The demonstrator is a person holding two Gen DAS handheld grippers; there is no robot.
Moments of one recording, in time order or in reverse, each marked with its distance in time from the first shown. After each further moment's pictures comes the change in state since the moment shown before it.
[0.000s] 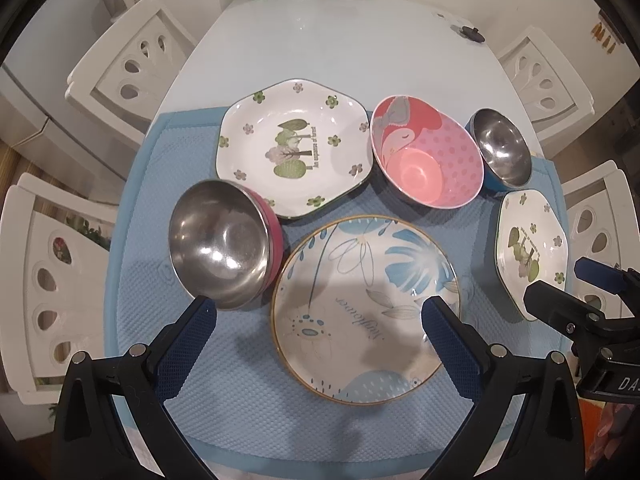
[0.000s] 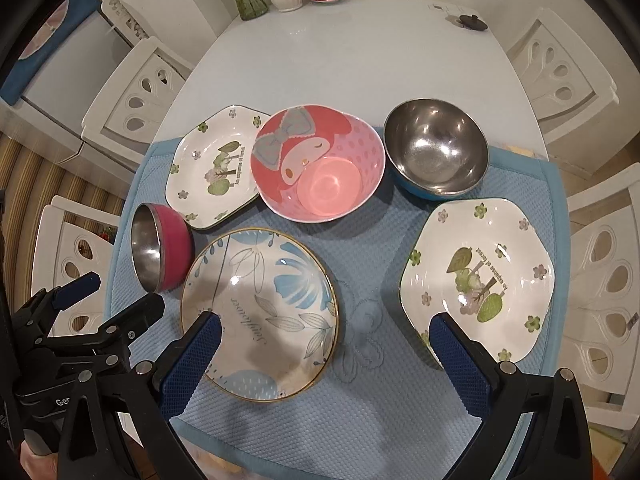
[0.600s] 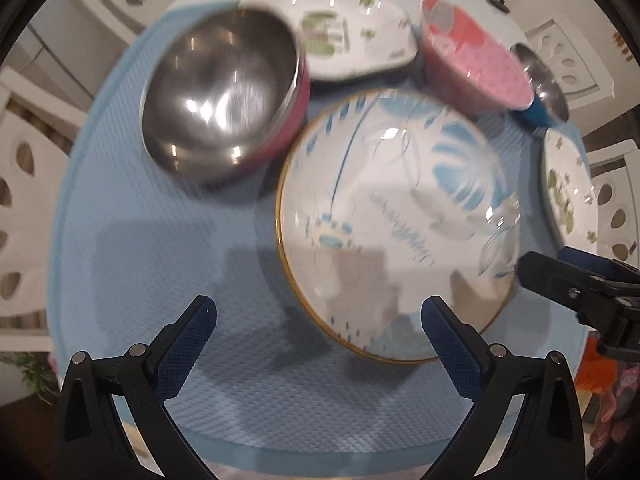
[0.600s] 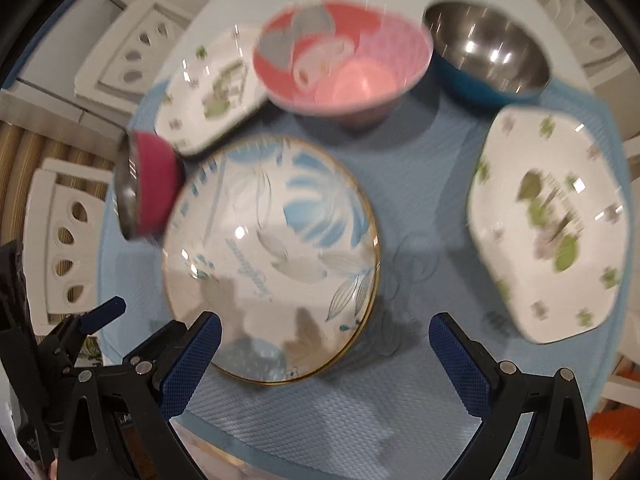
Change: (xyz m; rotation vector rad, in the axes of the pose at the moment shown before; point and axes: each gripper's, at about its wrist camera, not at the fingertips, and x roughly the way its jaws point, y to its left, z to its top) left arm 0.084 0.027 -0.083 -0.091 0.111 -0.054; right arm 0.092 0.007 -0.047 0.009 0.146 0.083
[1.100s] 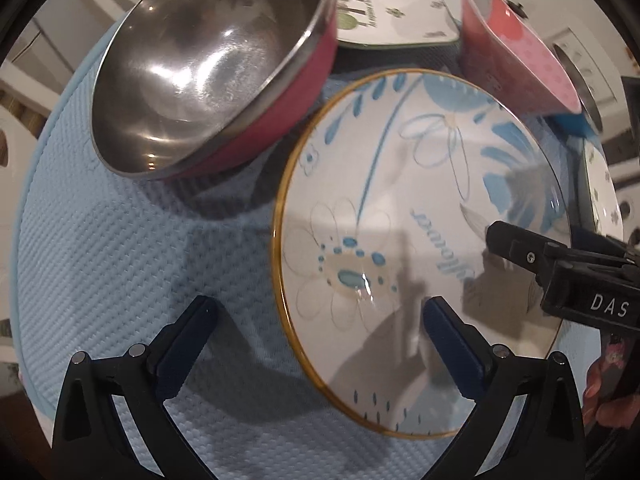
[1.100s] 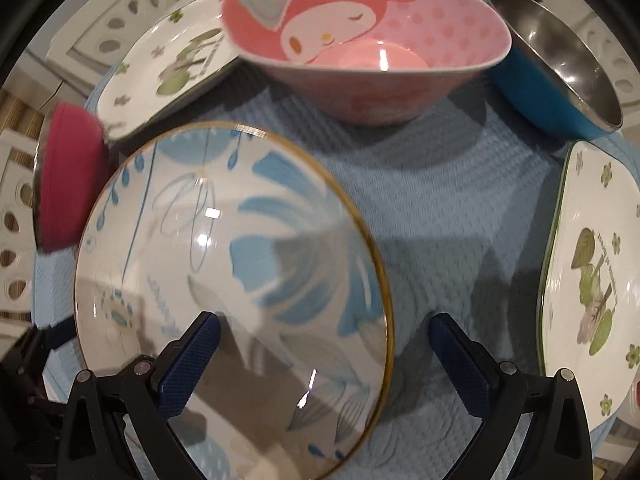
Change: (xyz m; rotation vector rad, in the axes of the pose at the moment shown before) left arm 0.049 0.012 0.022 -0.050 -0.019 -0.008; right arm 0.067 -0.002 0.032 -0.094 -0.061 -0.127
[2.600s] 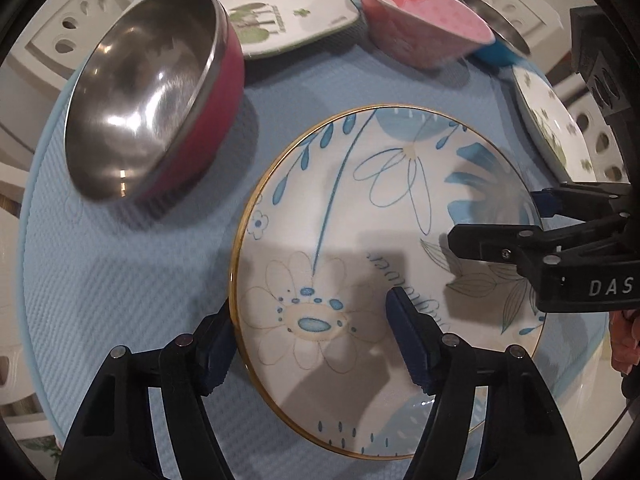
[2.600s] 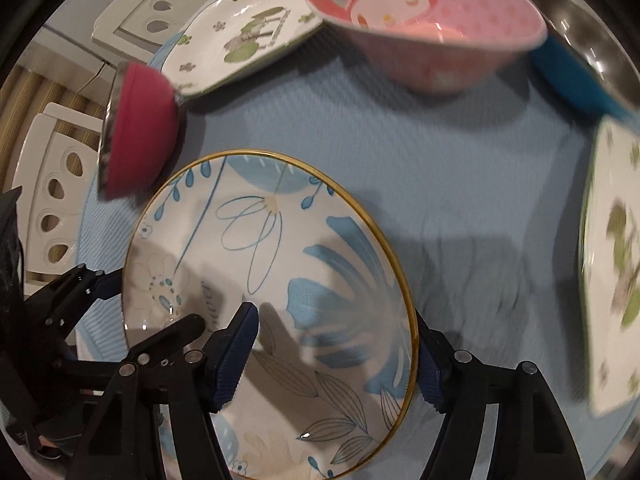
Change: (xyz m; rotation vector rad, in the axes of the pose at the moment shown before) left arm -0.040 -0.001 0.013 0.319 -0.023 -0.069; right arm -0.019 0.000 0.009 -0.048 0.066 0.171
